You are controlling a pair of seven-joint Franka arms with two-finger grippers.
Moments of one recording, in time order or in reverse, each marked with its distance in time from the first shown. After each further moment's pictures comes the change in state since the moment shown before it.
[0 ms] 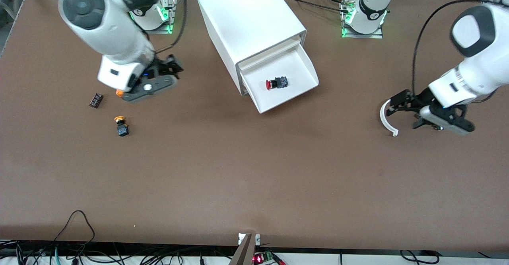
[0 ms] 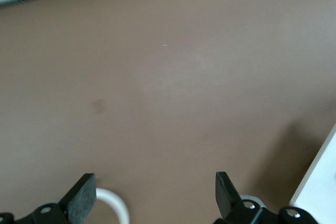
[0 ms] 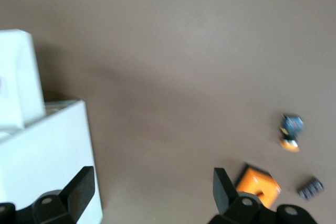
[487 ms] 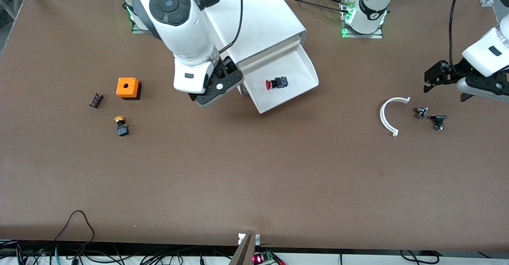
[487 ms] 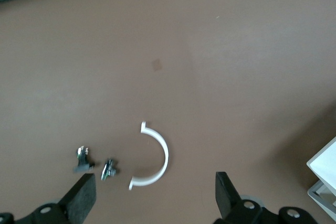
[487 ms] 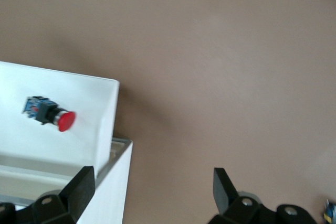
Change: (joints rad) left arm -0.004 -0.060 -0.001 0.184 0.239 -0.321 -0.249; right arm 0.120 0.223 0.045 0.283 0.015 0.047 -0.061
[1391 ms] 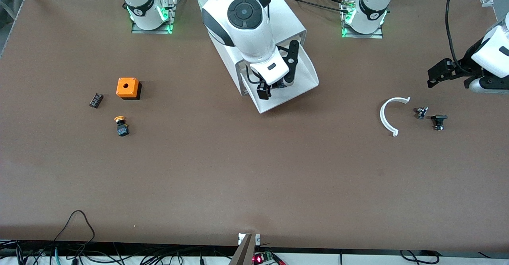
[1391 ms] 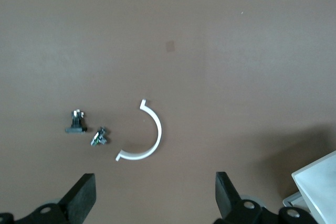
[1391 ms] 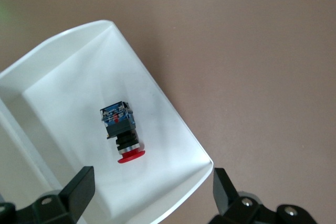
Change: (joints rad) left arm 0.000 0.004 0.000 0.019 0.006 -0.086 -0.219; right arm 0.079 0.175 0.133 0.073 0.002 0.146 -0.597
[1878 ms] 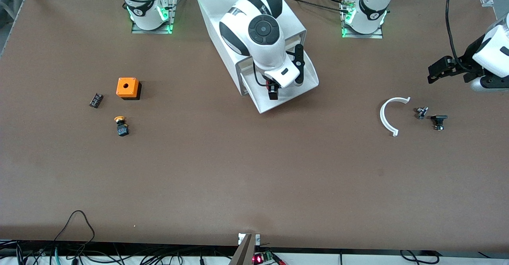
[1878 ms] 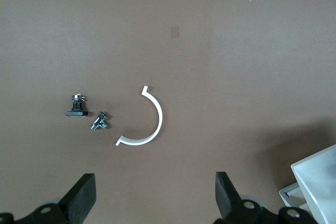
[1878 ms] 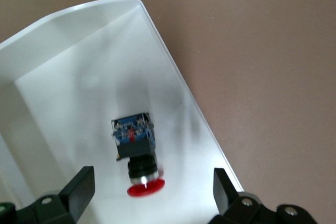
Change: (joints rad) left arm 0.001 0.000 0.007 0.010 0.000 -0.046 -0.019; right arm 0.057 0.096 0.000 0.002 0.000 0.029 -0.059
